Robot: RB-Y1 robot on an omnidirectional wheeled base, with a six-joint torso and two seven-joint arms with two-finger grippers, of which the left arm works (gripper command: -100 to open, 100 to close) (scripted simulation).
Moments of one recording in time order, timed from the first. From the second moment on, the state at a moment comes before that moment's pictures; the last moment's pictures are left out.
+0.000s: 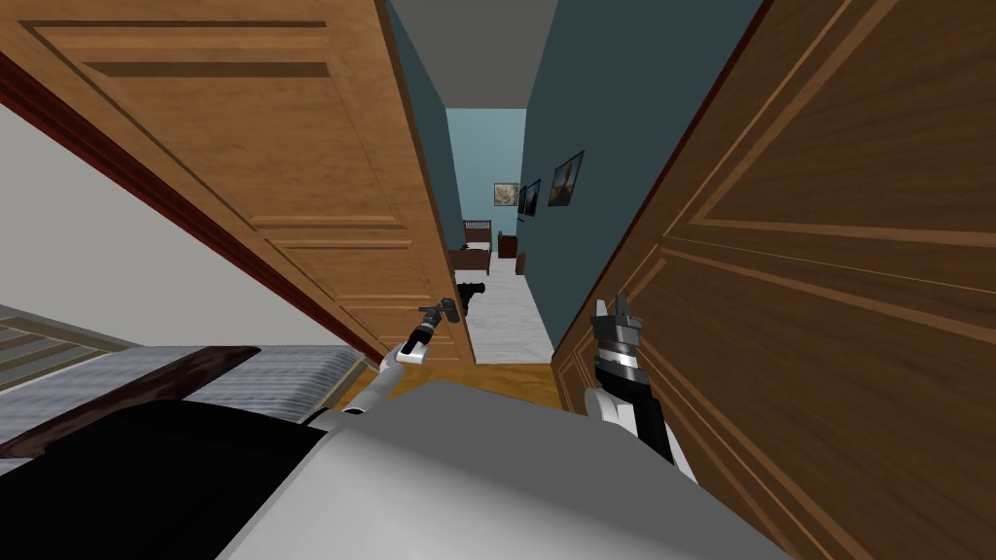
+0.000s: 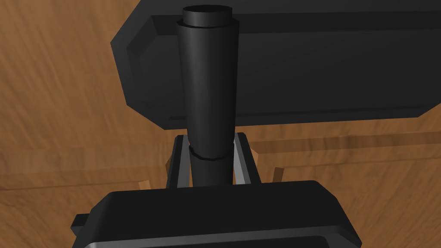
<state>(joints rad) 0.00 0.47 0.05 -1.08 0.22 -0.44 0.27</state>
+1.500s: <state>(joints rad) 0.15 0.62 -0.10 -1.17 0.22 -0.56 0.41</state>
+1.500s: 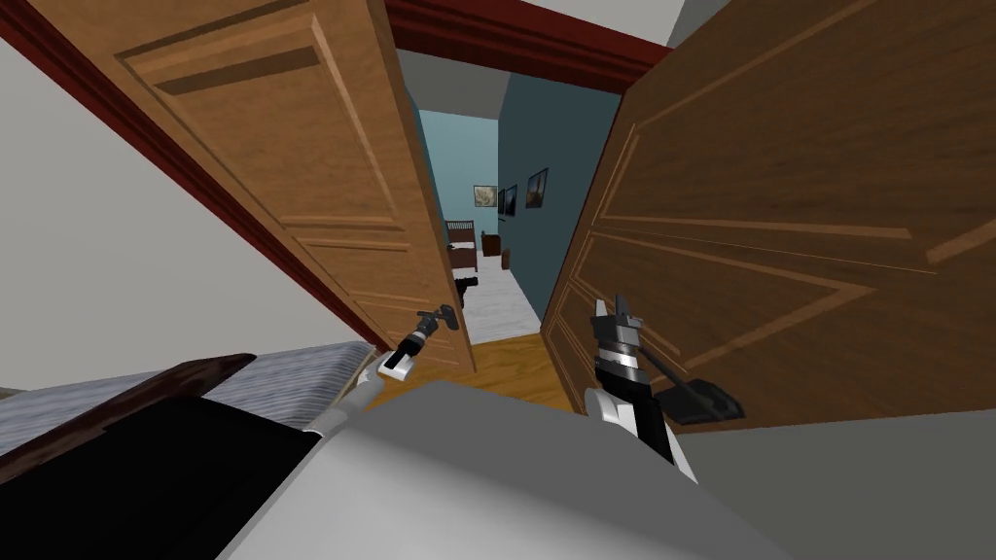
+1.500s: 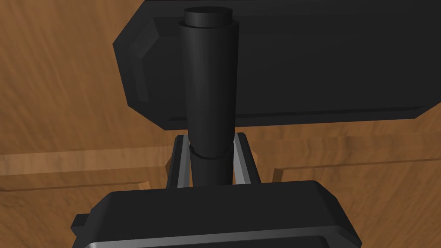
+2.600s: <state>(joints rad) 0.25 0.73 -0.16 -1.18 0.23 -0.72 0.49</state>
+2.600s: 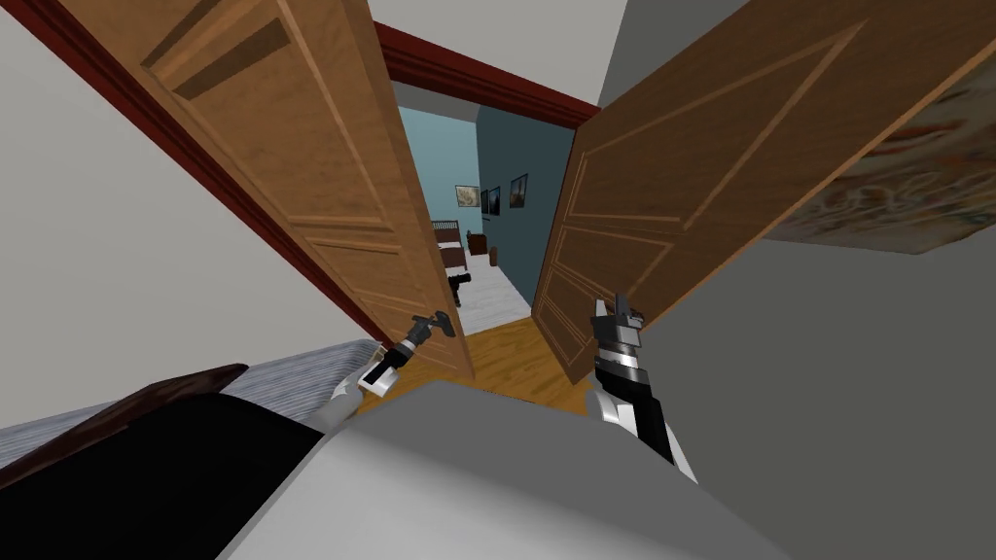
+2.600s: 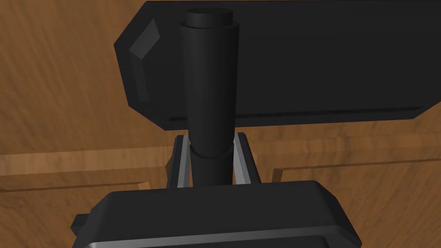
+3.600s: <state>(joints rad) 0.31 0.80 -0.20 -1.15 0.23 -0.85 0.54</state>
